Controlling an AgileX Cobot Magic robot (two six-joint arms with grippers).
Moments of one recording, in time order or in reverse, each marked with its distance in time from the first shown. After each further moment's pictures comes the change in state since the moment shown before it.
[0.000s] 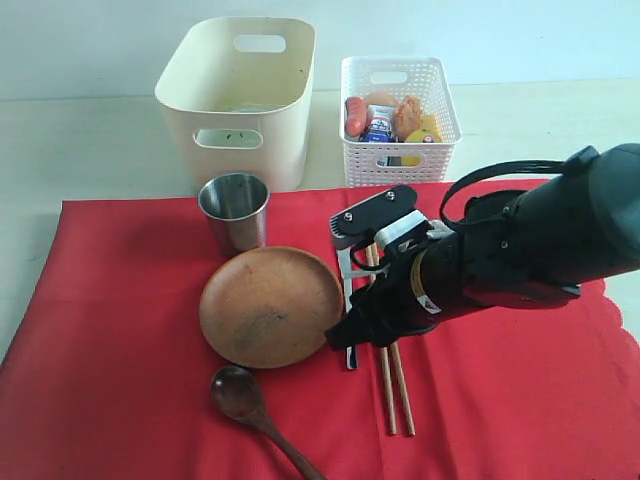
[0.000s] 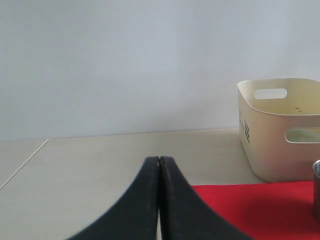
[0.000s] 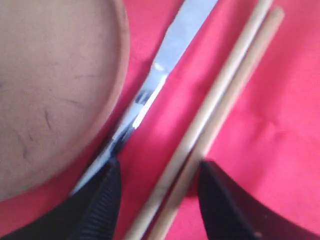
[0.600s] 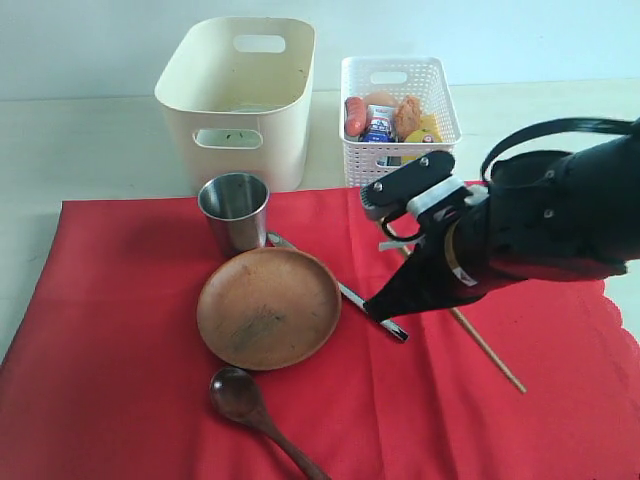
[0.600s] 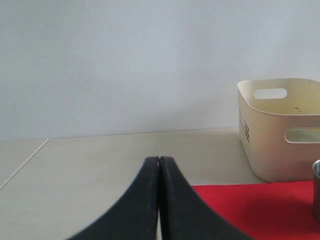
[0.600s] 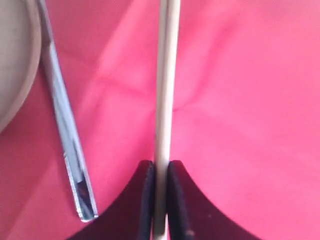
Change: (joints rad) left arm 0.000 0.000 0.000 0.000 0.000 0.000; right arm 0.000 -0.157 -0.007 -0.051 0.281 0.018
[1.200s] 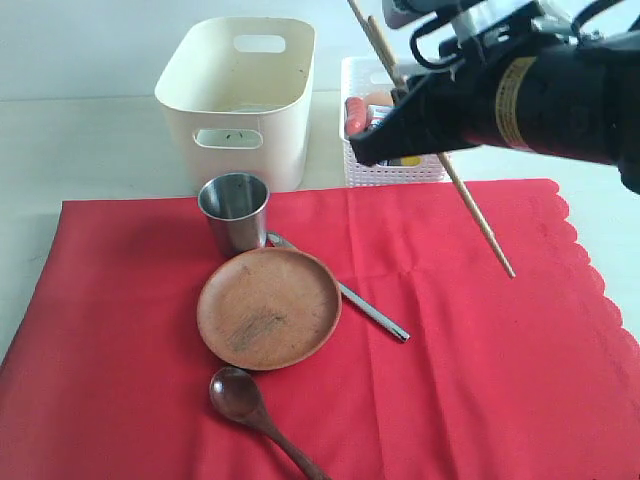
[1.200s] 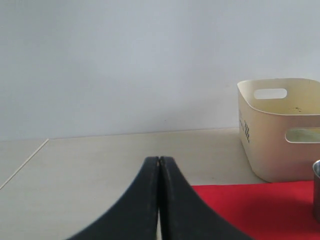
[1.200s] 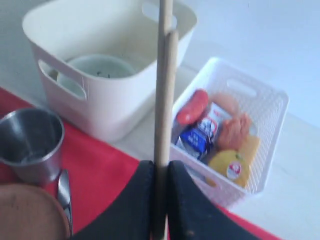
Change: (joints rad) left arm 0.000 0.000 0.000 0.000 0.000 0.000; right arm 0.000 -0.294 -0.081 -0.728 -0.084 0.578
